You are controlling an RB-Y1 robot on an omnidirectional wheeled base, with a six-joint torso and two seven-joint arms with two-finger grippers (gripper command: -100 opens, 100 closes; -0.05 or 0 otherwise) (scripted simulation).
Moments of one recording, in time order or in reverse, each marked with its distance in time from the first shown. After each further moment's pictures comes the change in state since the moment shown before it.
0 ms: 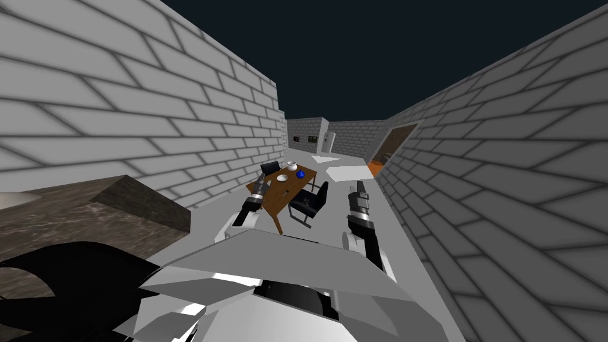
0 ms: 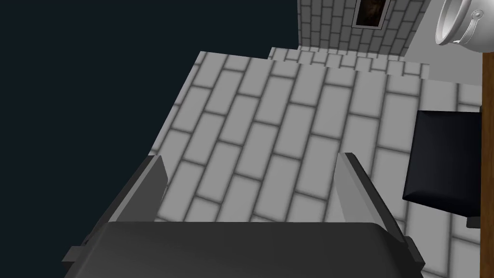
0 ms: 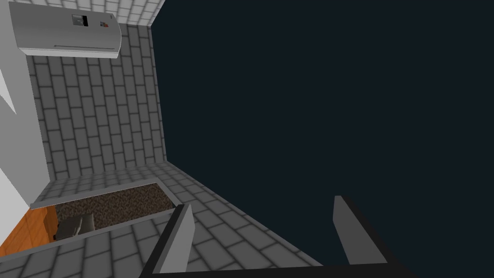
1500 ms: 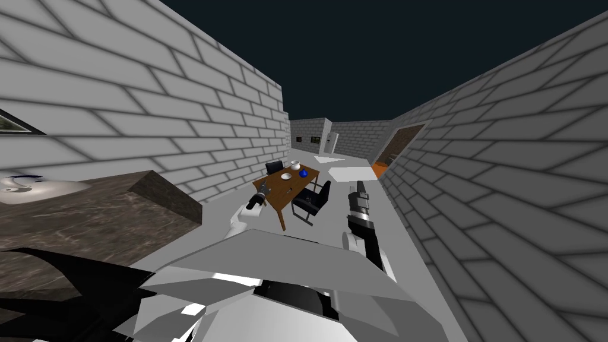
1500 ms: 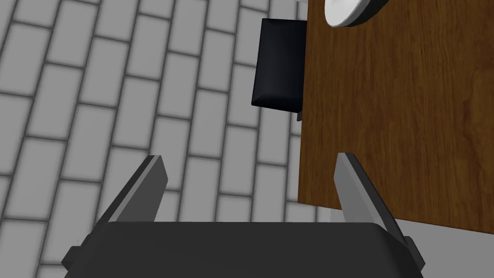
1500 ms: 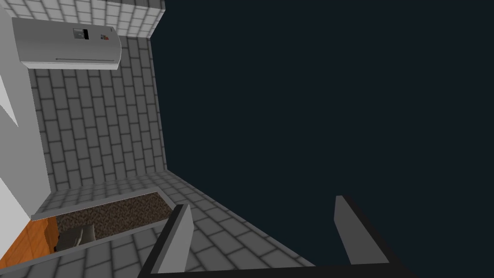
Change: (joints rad) left arm -0.259 0.074 0.087 0.417 -0.043 0.352 0.291; right arm 0.000 0.000 0.000 0.000 0.000 0.000 0.000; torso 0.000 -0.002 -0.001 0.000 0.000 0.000
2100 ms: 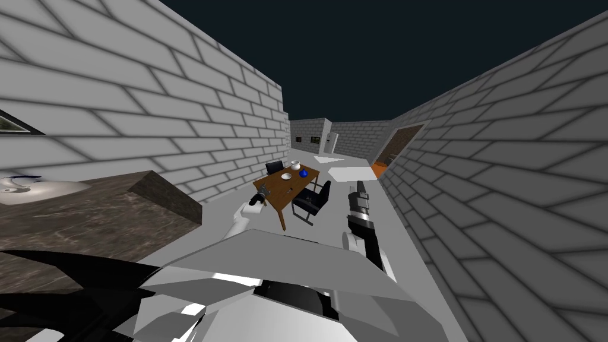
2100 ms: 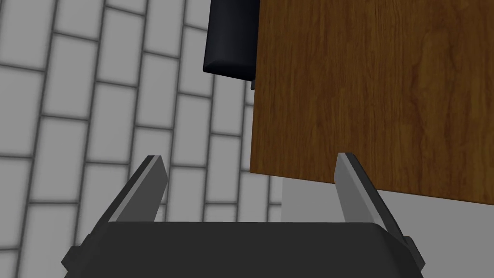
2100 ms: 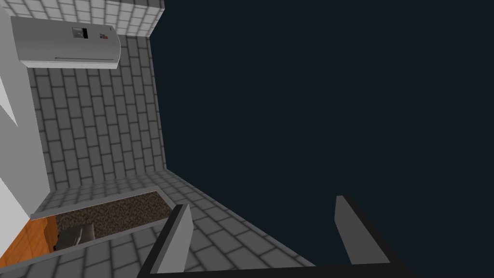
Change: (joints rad) left arm -0.084 0.020 0.025 0.137 -0.003 0.128 0.098; right arm 0.000 0.000 0.000 0.000 0.000 0.000 0.000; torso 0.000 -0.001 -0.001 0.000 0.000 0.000
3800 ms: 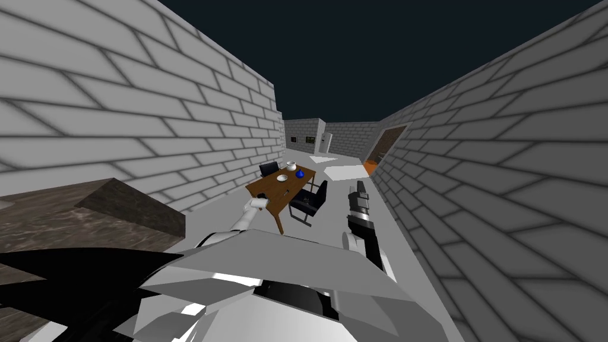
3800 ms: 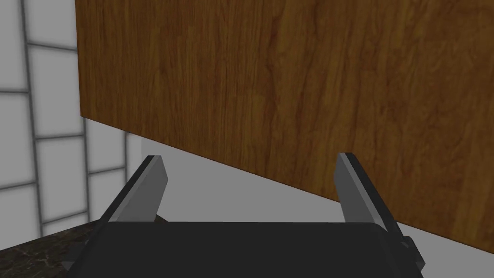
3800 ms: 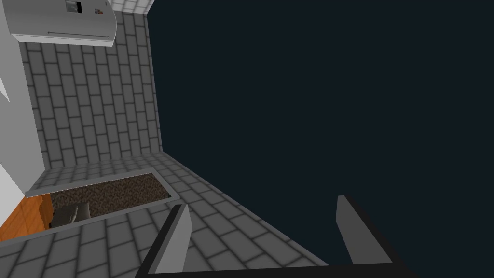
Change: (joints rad) left arm -0.269 0.017 0.077 0.464 -0.006 0.333 0.269; right arm 0.000 0.000 0.000 0.000 0.000 0.000 0.000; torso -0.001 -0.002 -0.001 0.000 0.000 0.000
